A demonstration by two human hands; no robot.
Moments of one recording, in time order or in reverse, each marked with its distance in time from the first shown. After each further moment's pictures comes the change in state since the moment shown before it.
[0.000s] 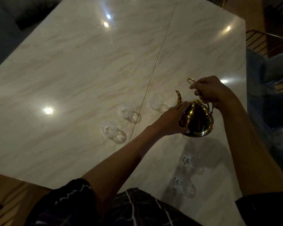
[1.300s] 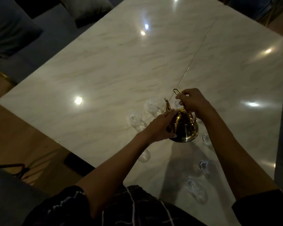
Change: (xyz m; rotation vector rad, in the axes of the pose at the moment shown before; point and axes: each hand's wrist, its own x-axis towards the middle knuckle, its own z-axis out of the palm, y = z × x) left_hand -0.140 -0.031 -0.022 0.079 0.136 -0.285; right_hand -0.055 -0.011 0.129 -0.031 -0.184 -0.202
